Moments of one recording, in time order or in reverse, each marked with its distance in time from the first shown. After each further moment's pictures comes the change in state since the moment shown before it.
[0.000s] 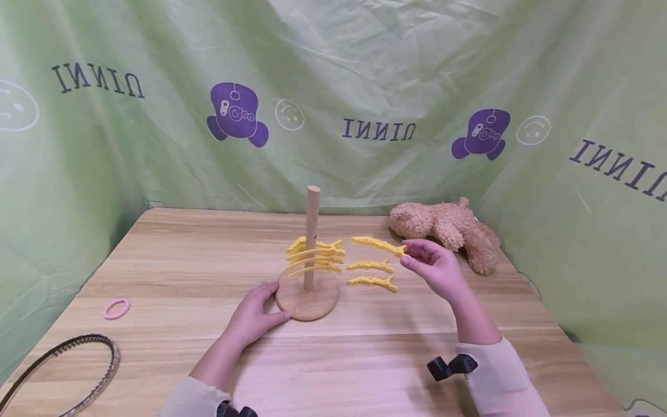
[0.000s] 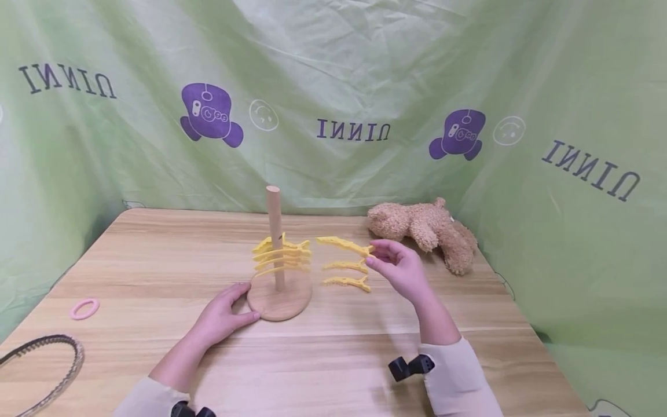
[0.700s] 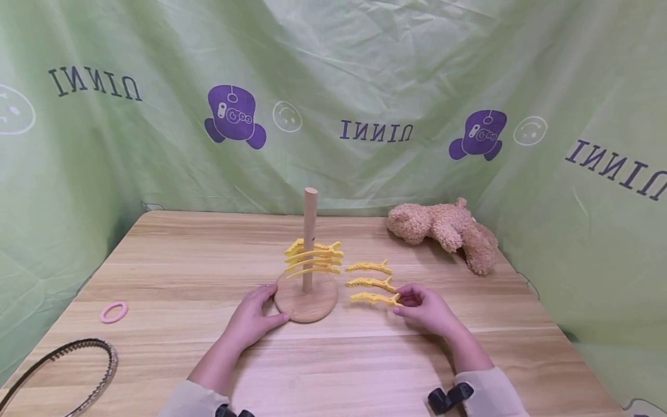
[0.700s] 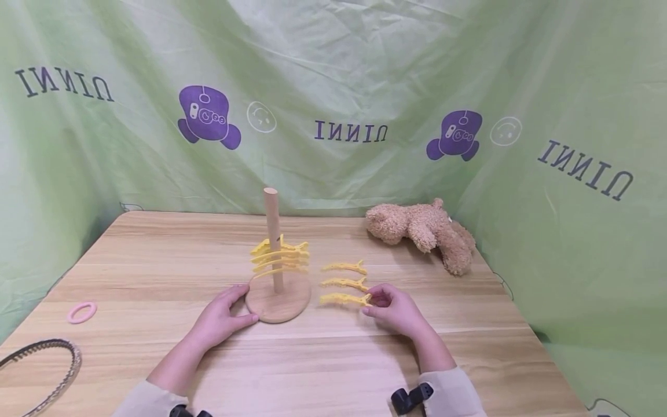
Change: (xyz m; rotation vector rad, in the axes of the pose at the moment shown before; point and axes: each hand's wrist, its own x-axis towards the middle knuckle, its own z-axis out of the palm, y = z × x) left_hand -0.001 0.001 -0.001 0.002 0.004 0.007; right_hand -0.035 0.082 0.020 -0.133 -0.162 0.196
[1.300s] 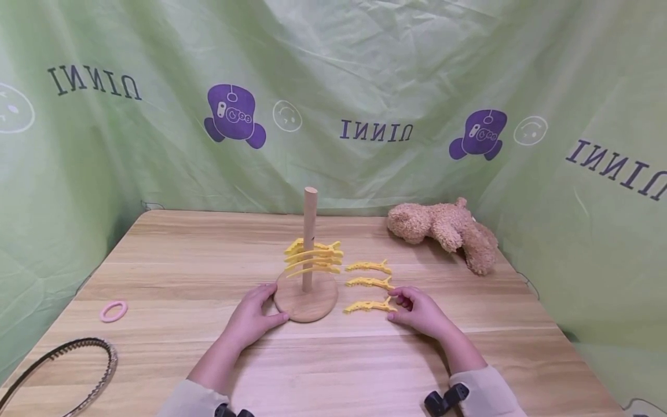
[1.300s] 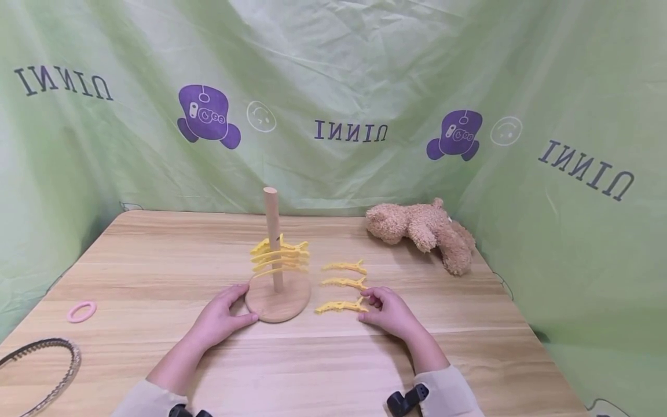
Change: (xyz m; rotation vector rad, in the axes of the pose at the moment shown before) left_hand 0.001 0.000 0.000 -0.012 -0.011 -0.014; right_hand 0.005 0.009 0.011 -0.203 -0.020 -0.105
